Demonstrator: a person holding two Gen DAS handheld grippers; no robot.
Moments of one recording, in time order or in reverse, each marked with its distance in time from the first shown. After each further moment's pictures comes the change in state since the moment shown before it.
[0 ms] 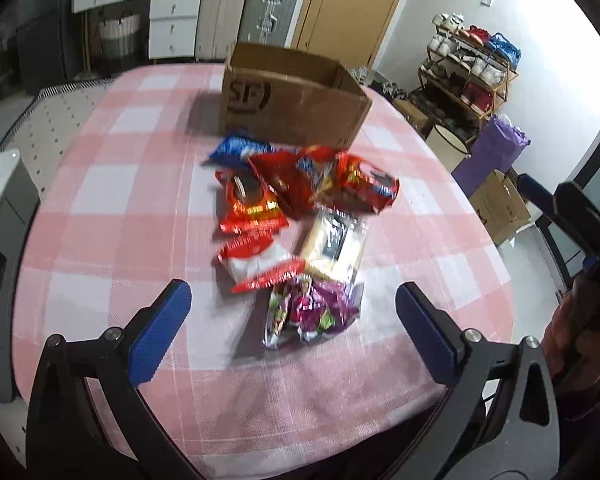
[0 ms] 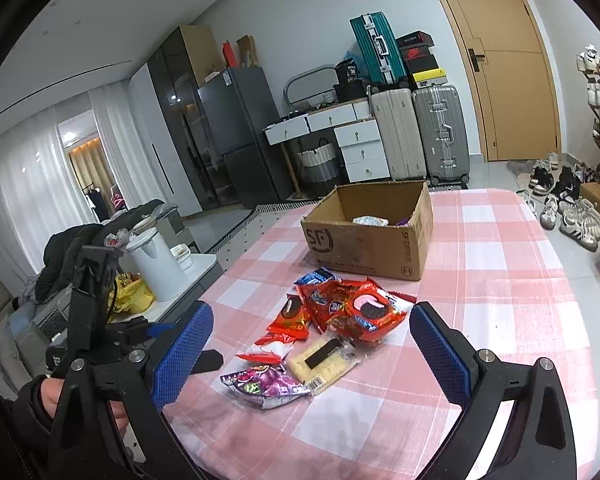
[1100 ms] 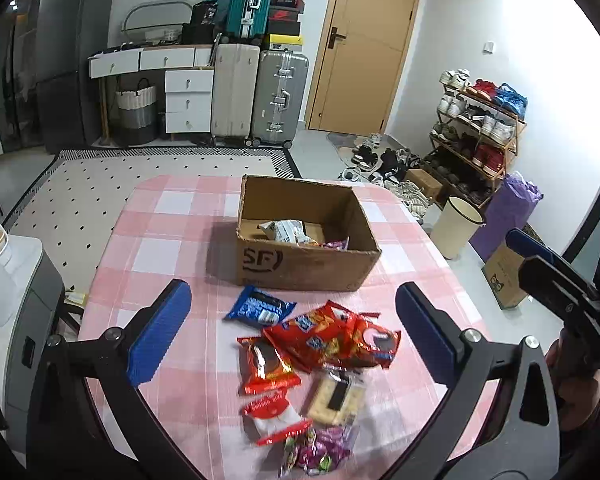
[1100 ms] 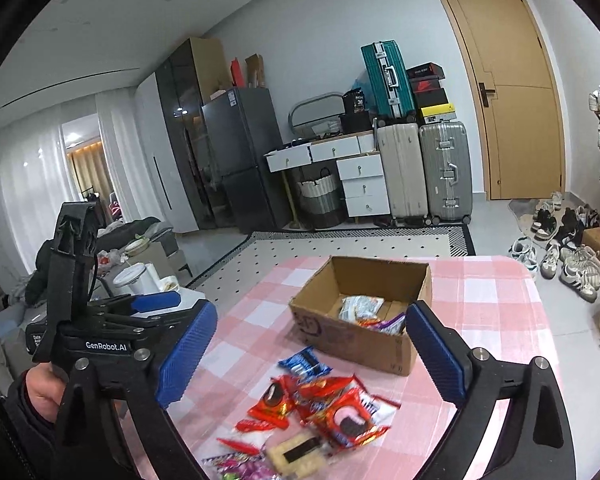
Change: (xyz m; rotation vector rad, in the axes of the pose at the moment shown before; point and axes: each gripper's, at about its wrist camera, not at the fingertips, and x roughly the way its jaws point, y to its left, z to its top) left arm -0.060 -0.012 0.131 0.031 -0.273 0.079; right arm 0.032 -0.005 0.101 -0.081 -0.091 -0.009
